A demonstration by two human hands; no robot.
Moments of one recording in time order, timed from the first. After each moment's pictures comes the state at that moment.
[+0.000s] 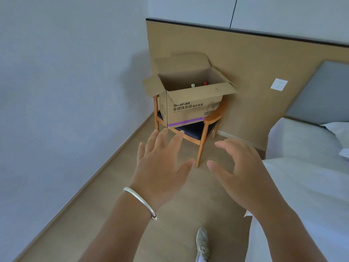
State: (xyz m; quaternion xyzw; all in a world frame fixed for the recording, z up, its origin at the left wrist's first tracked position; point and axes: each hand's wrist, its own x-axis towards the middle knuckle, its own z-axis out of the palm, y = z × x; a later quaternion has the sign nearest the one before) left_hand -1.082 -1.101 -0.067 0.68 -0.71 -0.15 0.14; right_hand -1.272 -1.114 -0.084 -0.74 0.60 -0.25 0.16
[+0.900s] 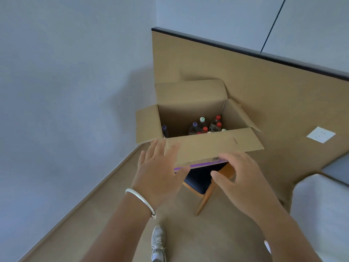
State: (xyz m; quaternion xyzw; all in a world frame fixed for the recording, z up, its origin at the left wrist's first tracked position) left_hand -1.058 -1.518 -0.108 0.72 -0.67 -0.16 0.12; right_hand -1.265 -1.541 -0.109 -0.76 0.59 -0.18 0.20
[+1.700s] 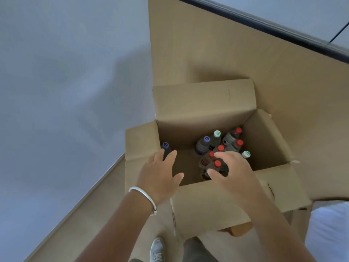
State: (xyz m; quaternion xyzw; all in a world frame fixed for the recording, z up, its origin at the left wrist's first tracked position) left_hand -0.957 -1.814 -0.198 0.72 -0.63 -0.30 0.03; right_hand -1.159 -1.853 -0.186 -0.72 0.64 -0.06 0.26
